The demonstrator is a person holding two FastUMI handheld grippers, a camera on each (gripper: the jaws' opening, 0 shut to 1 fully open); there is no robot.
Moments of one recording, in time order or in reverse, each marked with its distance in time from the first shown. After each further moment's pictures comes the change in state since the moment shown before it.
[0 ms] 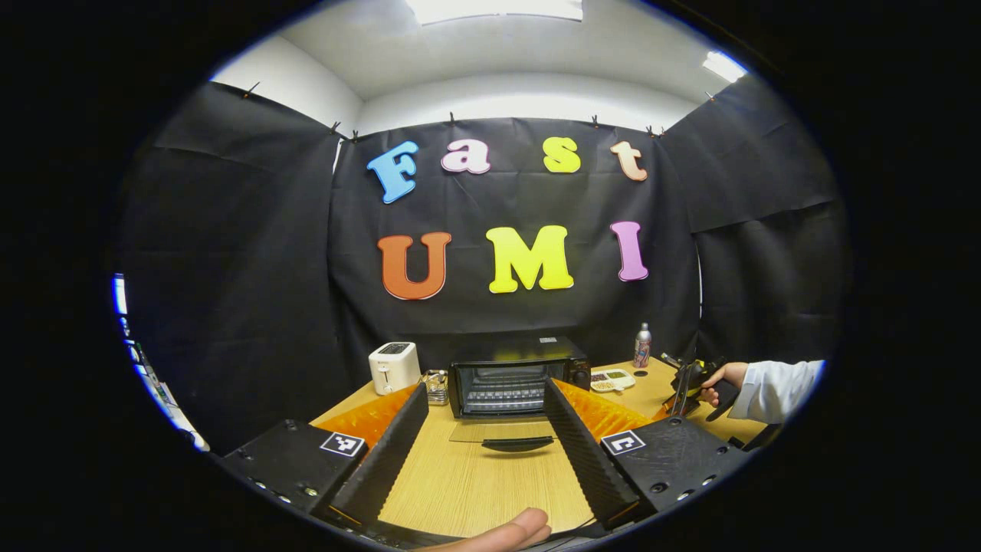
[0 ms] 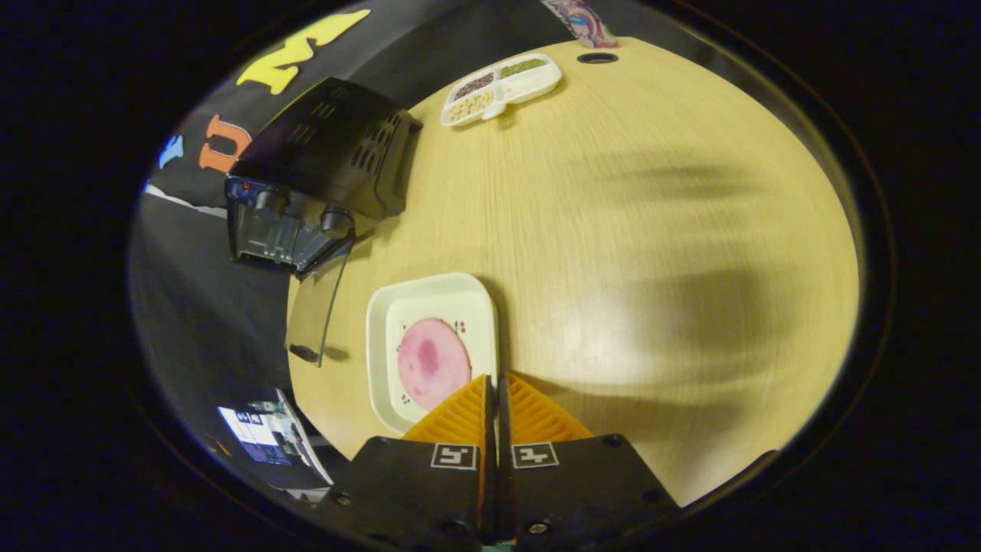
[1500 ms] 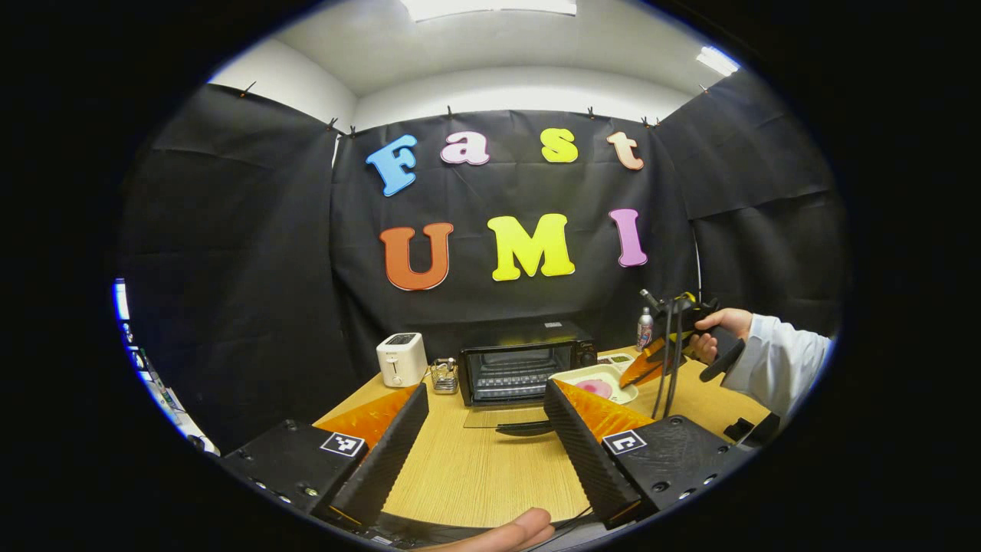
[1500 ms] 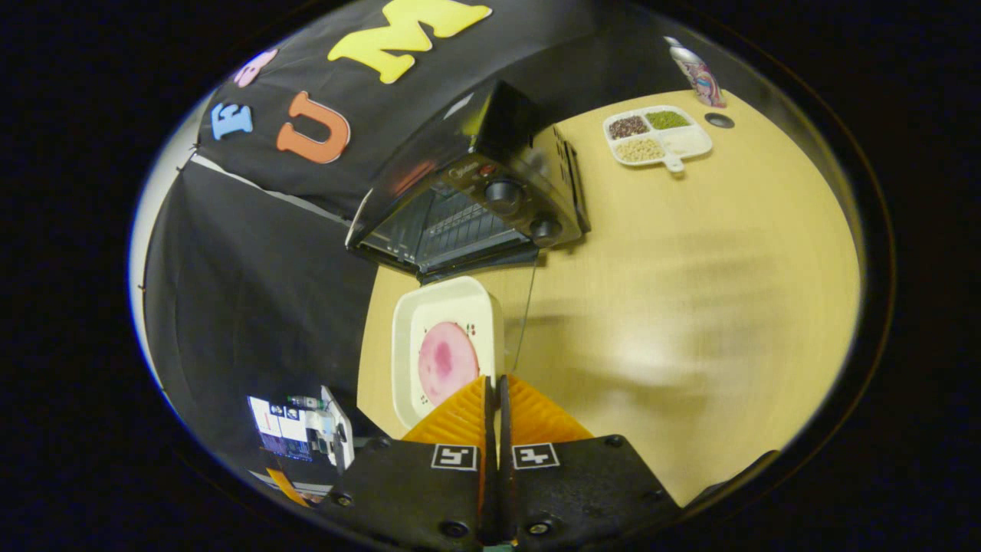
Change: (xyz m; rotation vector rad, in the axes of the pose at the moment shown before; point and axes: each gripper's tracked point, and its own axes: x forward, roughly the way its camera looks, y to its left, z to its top) left arm -0.022 0.027 -0.023 0.022 0.032 0.005; right arm -0.025 0.198 -0.030 -0.114 -0.066 0.153
